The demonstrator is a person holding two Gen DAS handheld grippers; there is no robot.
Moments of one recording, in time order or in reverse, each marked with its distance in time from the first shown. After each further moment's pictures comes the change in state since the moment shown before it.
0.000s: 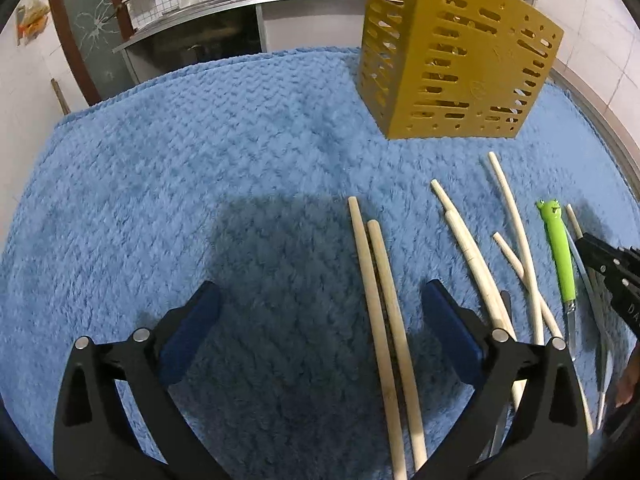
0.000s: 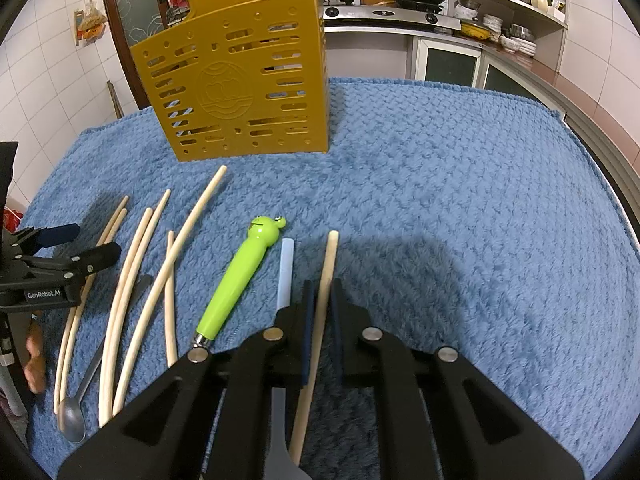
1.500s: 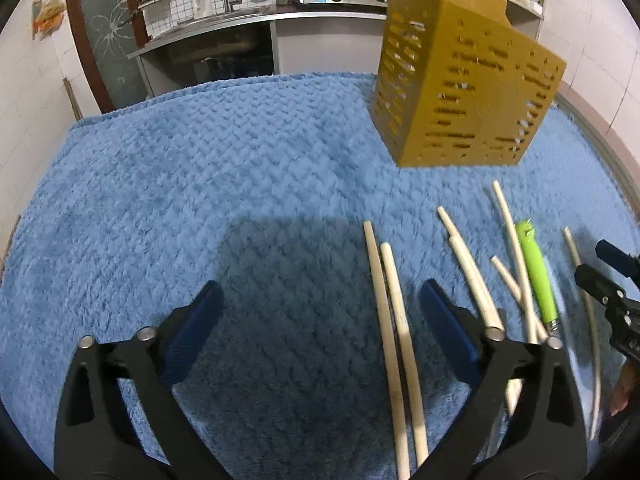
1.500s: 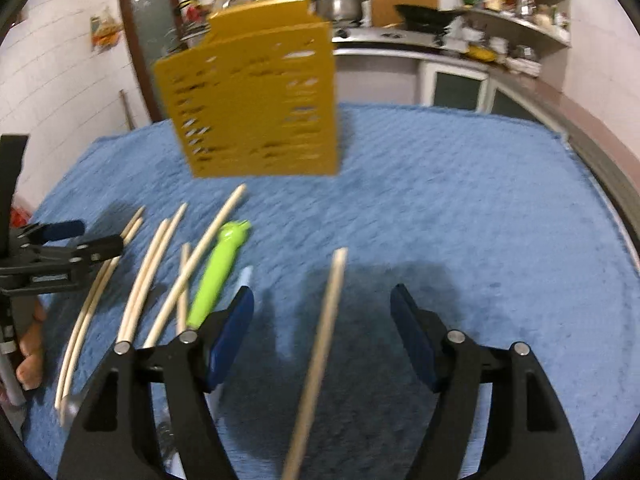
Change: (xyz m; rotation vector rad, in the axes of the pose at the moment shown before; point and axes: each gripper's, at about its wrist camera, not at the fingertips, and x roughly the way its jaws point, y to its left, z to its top) left arm -0.014 0.012 0.003 -0.057 -0.066 -0.003; right arm -0.013 -0.001 0.001 -0.007 -0.096 -0.009
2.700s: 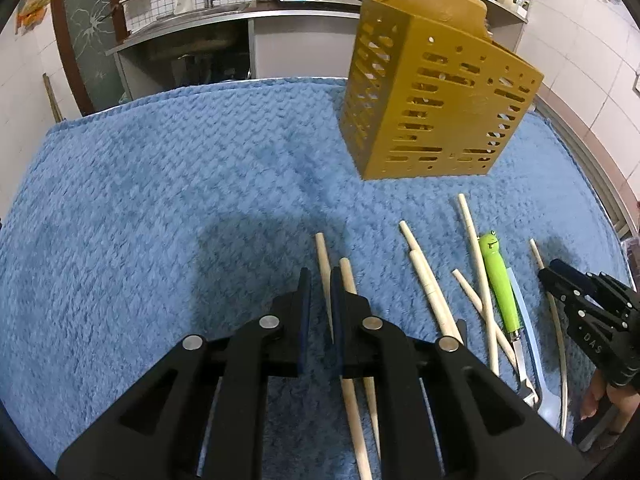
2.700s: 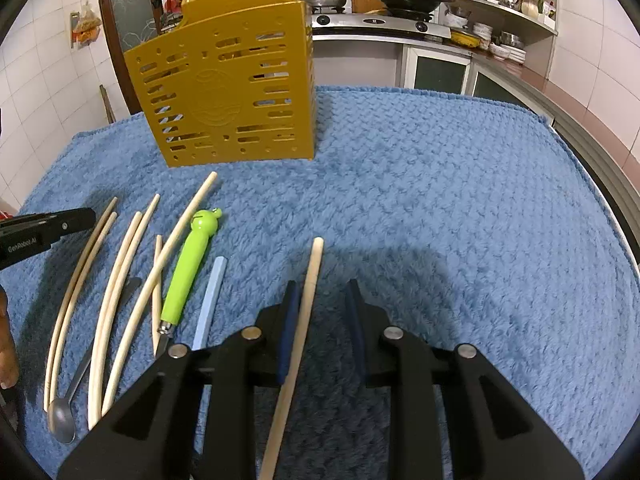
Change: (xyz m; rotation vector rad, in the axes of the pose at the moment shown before) left arm 0.001 -0.016 0.012 0.019 0.020 -0.084; right arm 0.009 -0.003 -0.007 0.008 0.059 -0.031
